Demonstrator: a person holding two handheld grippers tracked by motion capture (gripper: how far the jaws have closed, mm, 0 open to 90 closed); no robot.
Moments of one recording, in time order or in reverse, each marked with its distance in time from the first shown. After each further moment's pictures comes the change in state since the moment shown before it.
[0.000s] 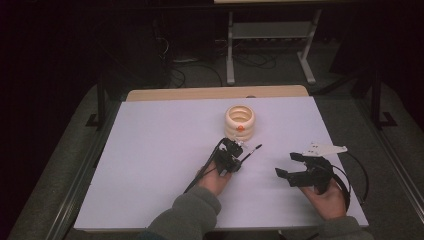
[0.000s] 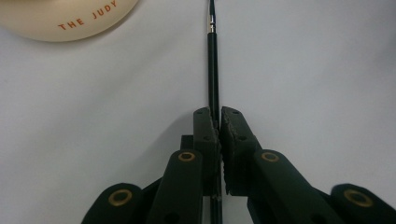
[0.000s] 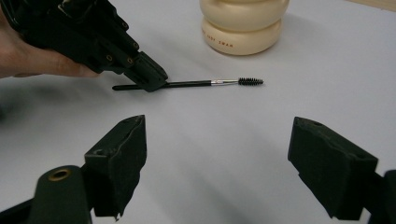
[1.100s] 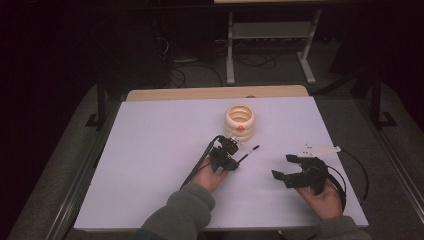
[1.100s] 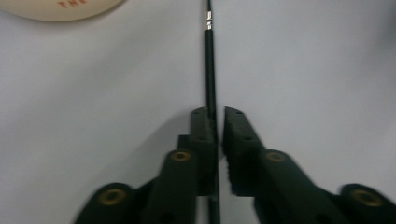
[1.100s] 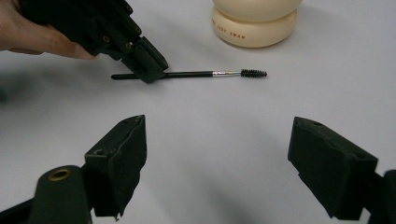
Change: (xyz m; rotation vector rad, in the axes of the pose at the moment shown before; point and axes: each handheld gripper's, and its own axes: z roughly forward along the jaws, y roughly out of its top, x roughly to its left) left arm 0.013 -0.002 -0.006 0.040 -0.086 -0.014; right arm 0.005 -0.001 0.010 0.028 0.021 -0.007
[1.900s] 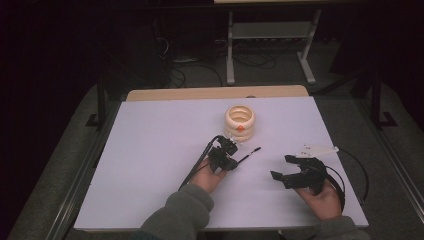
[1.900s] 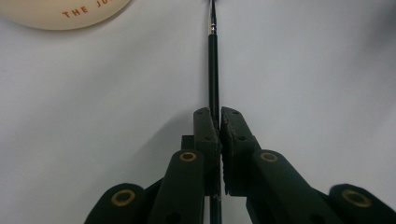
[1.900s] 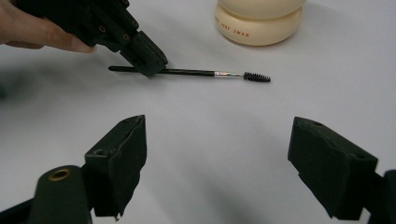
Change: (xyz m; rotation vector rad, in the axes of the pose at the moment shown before) left arm 0.002 -0.003 -0.008 -0.023 -0.002 0.024; right arm 0.002 0.000 0.003 0.006 0.006 -0.004
